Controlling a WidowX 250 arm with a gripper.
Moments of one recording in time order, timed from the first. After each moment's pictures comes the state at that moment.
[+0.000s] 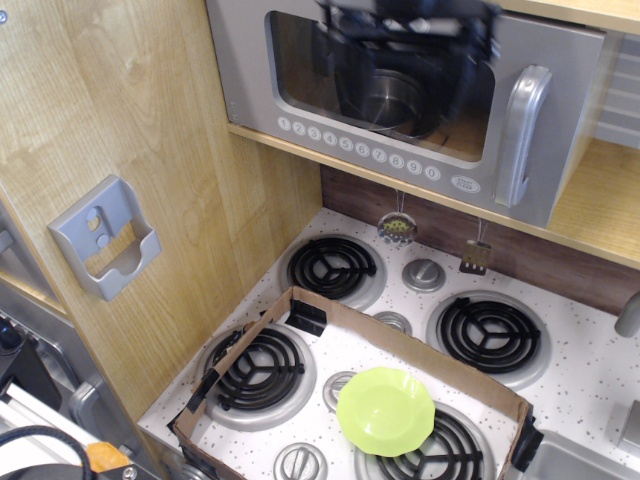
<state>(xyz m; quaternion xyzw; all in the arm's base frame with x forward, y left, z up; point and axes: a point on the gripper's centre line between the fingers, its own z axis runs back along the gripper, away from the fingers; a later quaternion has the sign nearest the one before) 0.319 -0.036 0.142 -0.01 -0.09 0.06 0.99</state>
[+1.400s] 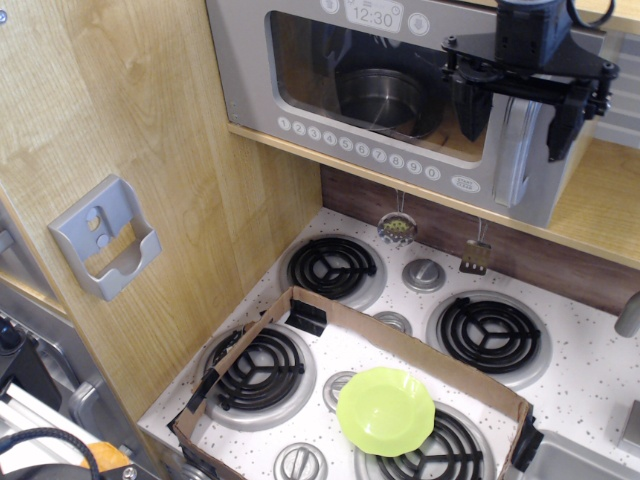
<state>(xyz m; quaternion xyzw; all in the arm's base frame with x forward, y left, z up) 0.367 -0.071 0.109 -0.03 -0.11 0.00 0.99</state>
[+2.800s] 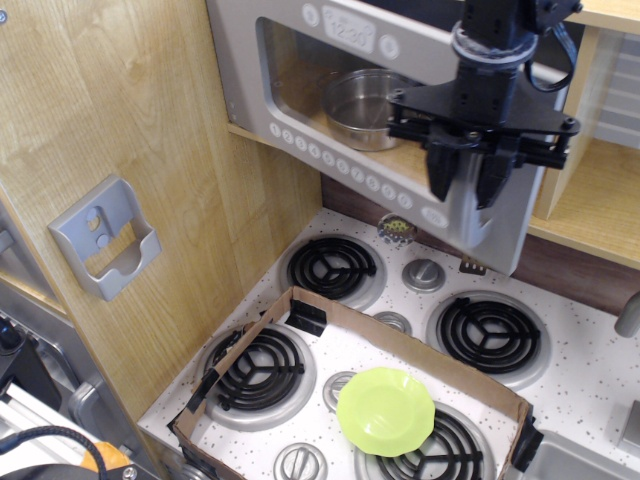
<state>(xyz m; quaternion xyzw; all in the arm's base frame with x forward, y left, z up) 0.305 -0.062 0.105 0.02 -0.10 0.12 0.99</state>
